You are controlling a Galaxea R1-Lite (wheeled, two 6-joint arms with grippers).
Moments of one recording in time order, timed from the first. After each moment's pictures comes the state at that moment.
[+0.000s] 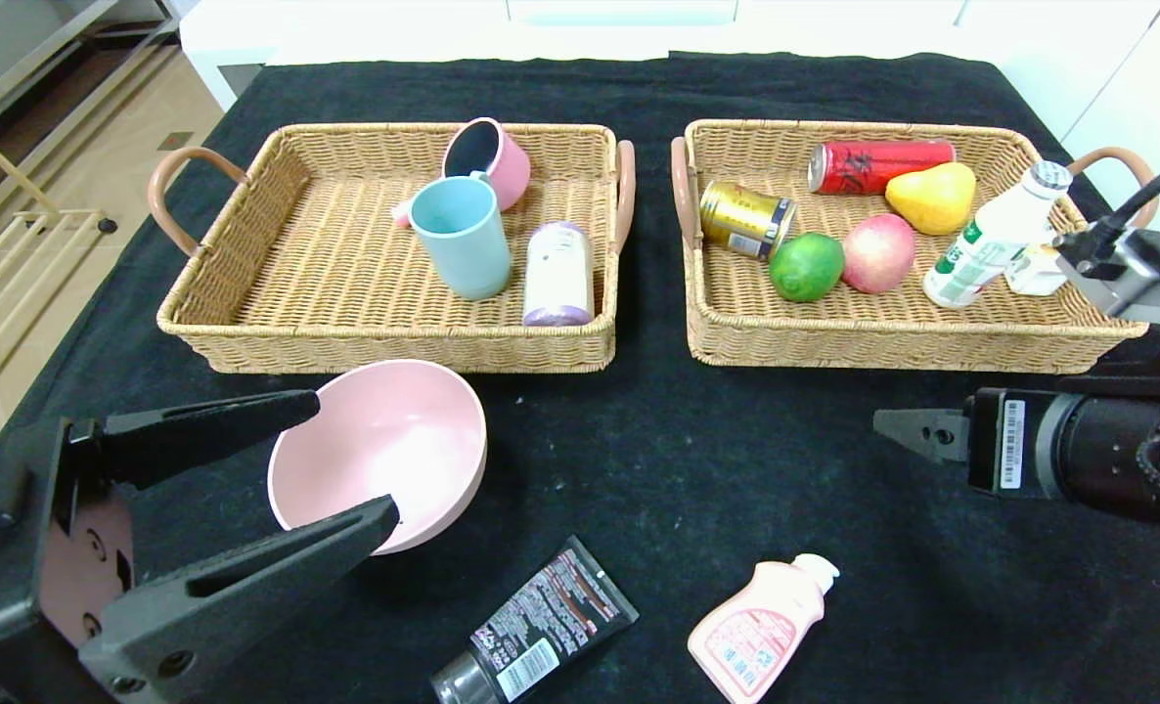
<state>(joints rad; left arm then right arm) -0.54 1.01 -0.58 -0.43 -0.28 -0.02 0.66 1.40 -1.10 0.29 -0.44 0.46</state>
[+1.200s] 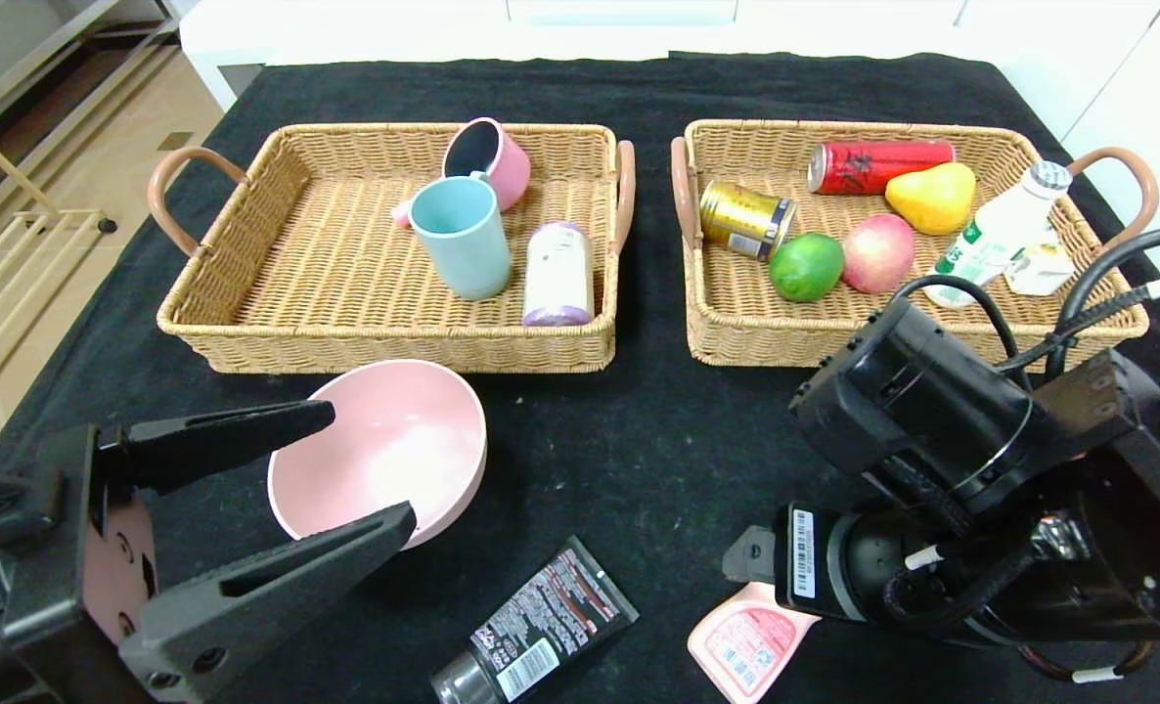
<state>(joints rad) -0.54 1.03 -0.57 -0.43 -0.28 -0.02 0.89 1.72 -1.38 0.72 -0.26 0.99</state>
